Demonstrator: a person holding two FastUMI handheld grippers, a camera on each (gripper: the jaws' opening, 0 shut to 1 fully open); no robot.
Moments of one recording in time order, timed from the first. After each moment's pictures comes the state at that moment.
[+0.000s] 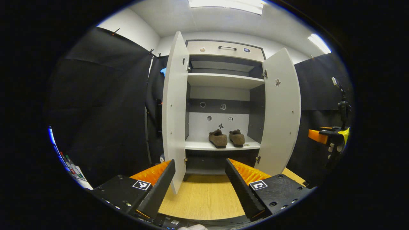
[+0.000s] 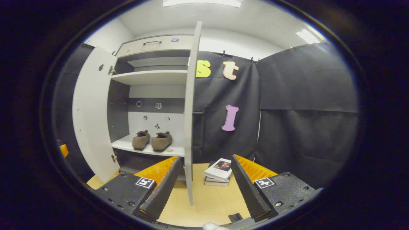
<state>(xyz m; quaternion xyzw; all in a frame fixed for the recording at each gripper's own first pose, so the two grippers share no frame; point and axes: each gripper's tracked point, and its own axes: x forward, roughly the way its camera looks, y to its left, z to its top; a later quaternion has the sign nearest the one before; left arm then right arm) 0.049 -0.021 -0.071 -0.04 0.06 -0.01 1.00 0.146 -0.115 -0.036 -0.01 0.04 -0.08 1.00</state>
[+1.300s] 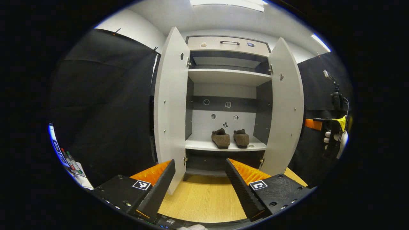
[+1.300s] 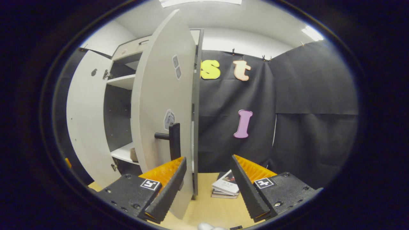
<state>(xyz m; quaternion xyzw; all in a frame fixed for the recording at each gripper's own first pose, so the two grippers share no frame) 0.079 -0.035 -0.076 -0.05 0.07 0.03 1.00 0.237 -0.089 -0.013 -0.01 0.04 0.00 1.00</state>
